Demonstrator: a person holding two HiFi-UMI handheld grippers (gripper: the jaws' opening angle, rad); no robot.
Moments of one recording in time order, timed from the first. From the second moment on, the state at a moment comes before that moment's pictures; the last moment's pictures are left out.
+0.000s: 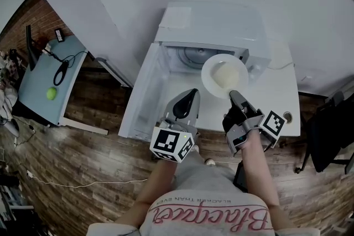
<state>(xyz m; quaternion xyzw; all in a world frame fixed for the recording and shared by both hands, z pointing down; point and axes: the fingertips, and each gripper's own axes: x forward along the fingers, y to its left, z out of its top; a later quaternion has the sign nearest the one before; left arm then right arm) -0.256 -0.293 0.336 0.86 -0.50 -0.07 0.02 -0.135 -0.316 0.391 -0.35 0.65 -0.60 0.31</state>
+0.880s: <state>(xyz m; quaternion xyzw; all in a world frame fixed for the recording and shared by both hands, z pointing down) -0.281 -0.350 0.315 0.89 -0.45 -0.09 0.02 -0.171 -0.364 0.351 -0.36 0.65 -0.57 0.35</state>
